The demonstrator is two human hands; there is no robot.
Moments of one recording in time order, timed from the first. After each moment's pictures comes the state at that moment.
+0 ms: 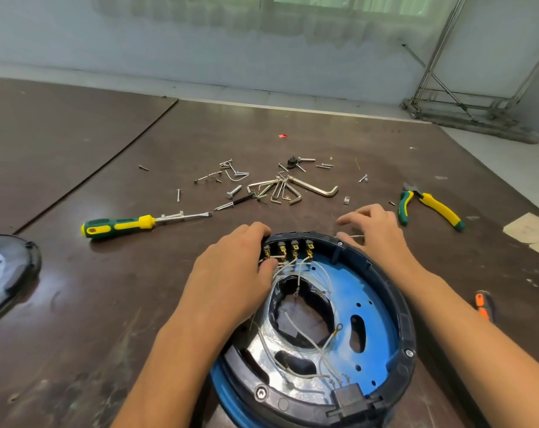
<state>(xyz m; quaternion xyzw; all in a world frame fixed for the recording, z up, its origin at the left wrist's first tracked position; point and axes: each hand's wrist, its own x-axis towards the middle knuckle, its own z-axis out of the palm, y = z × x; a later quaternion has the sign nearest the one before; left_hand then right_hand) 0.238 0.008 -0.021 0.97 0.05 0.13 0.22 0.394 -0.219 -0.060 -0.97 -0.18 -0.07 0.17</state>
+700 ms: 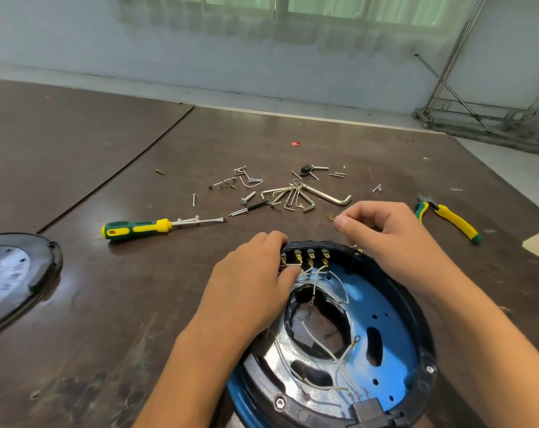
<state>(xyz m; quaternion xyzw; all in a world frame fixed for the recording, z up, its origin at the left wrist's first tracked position) 0.234 0.005 -0.014 0.97 0.04 0.12 0.23 0.324 -0.183 0.022 -0.84 -0.26 0.01 0.48</state>
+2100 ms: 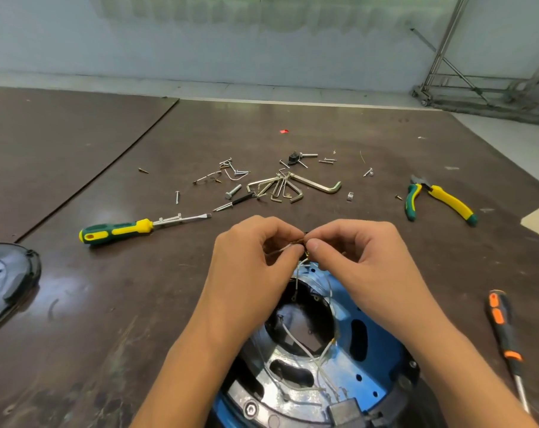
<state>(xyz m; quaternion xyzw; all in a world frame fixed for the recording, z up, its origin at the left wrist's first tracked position) 0.235 -0.022 0.004 0.85 0.01 0.21 0.48 0.287 -0.182 0.005 -0.80 -0.25 -0.01 0.55</state>
